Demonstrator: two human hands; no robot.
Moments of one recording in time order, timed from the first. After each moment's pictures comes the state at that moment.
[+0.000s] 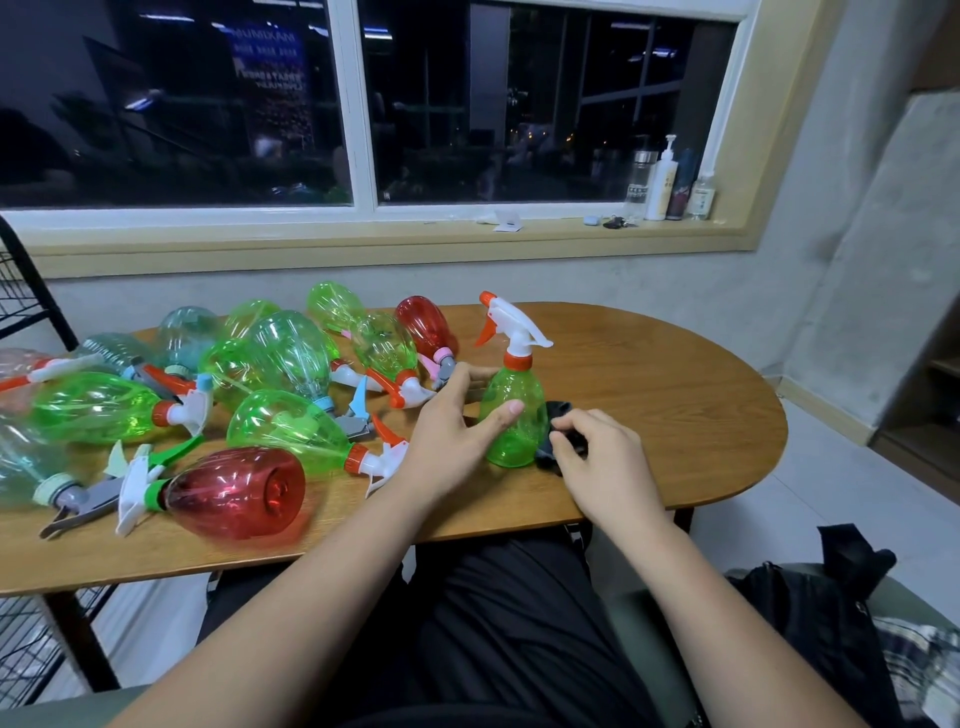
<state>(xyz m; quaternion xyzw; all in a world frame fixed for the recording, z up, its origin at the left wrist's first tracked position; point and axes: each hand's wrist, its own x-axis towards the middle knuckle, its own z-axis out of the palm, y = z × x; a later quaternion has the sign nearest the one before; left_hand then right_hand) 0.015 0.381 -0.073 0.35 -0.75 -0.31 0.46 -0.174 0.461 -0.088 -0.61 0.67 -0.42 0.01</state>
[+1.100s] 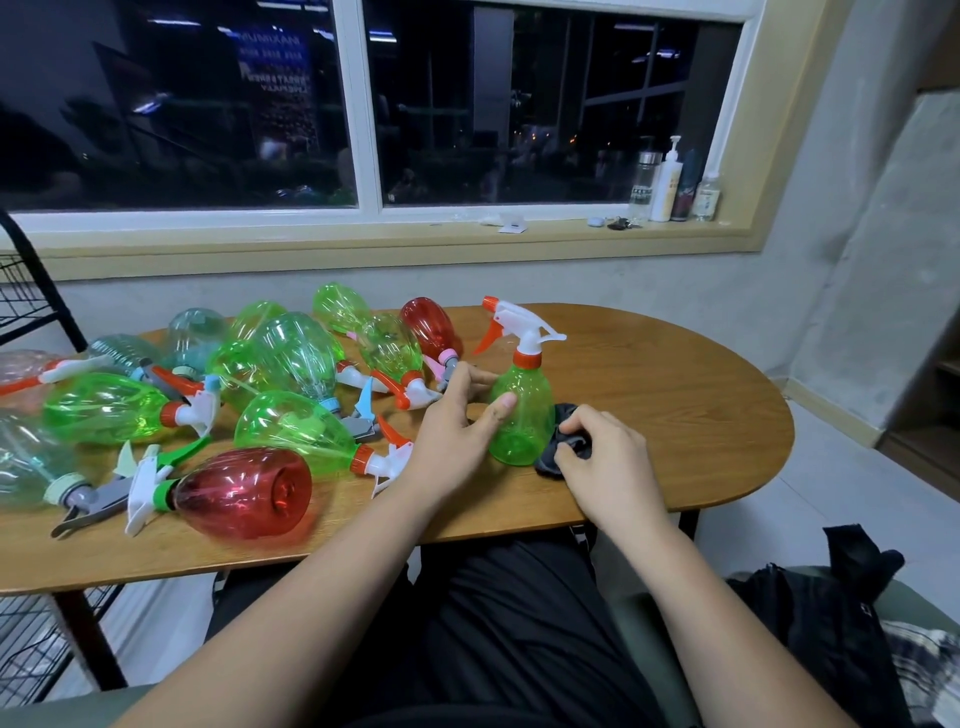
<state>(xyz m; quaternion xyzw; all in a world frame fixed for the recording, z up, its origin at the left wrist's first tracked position) 0.015 0.375 -0.078 0.36 -0.74 -0.32 0.47 -0.167 0.465 -0.081 -0.58 0.69 -0.42 0.04</state>
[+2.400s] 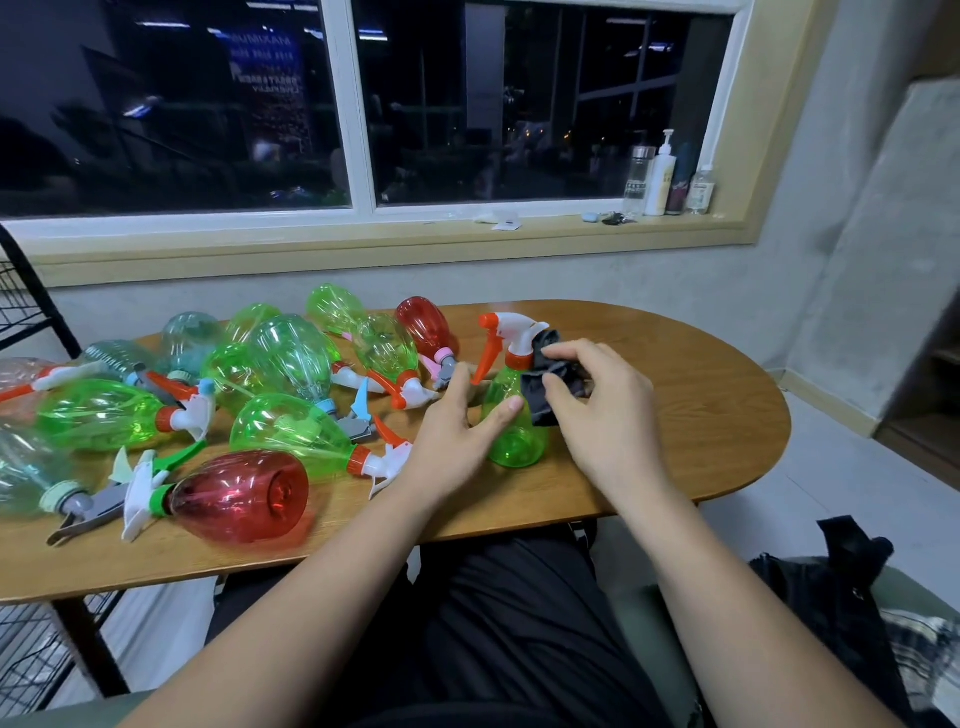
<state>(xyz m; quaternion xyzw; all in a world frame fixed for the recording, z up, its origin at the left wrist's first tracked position) 0.013 0.383 -0.072 0.36 -0.75 -0.32 0.45 -0.155 0.461 -0.029 -0.60 0.59 -0.54 -0.05</state>
